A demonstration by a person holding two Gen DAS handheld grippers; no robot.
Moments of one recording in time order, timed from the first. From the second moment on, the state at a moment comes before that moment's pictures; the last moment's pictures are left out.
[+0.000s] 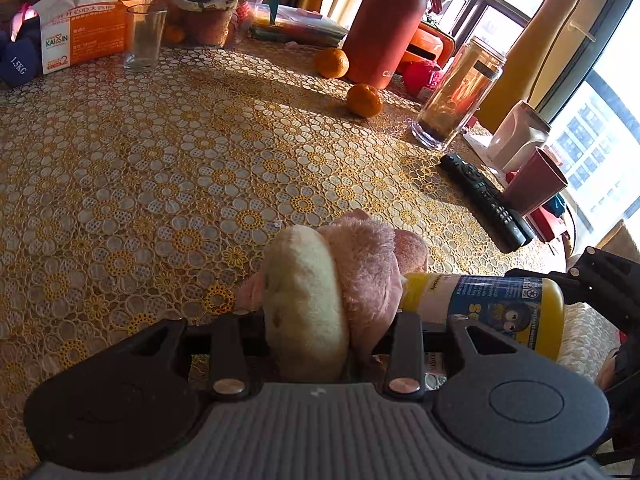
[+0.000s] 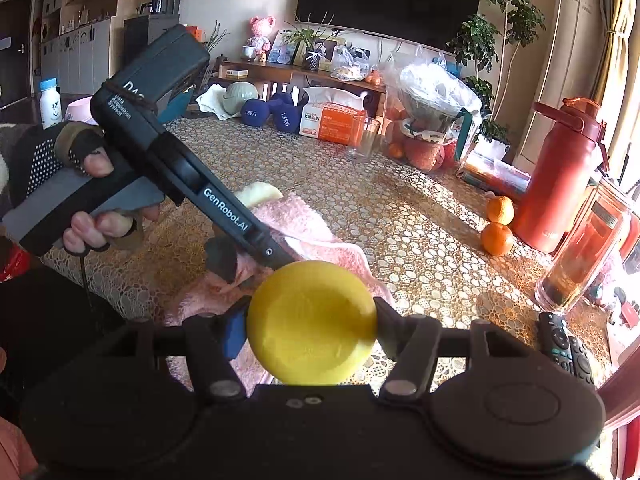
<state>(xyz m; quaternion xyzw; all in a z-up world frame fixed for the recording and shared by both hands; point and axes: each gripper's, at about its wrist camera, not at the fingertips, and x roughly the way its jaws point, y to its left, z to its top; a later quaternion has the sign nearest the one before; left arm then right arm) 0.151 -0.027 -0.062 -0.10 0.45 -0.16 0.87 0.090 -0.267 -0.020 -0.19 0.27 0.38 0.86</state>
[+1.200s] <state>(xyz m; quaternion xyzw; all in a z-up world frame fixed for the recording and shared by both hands) 0.152 0.077 -0.058 -0.10 0.43 0.00 0.90 0.145 -0.229 -0.012 -0.18 0.30 0.35 0.87</state>
